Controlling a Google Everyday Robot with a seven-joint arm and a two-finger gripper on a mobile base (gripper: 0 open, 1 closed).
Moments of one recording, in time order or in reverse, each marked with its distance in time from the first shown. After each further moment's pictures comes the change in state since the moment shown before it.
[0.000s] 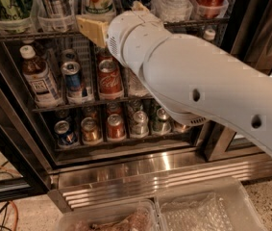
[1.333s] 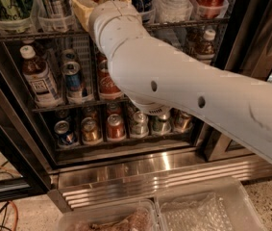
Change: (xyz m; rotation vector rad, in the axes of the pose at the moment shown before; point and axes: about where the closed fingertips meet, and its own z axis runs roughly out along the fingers) arm -0.020 0.007 0.046 0.085 -0.131 0.021
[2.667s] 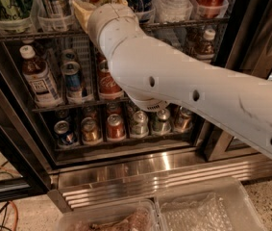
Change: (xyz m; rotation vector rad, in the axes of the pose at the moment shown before) arm 0.014 0.000 0.013 -0.016 0.017 -0.014
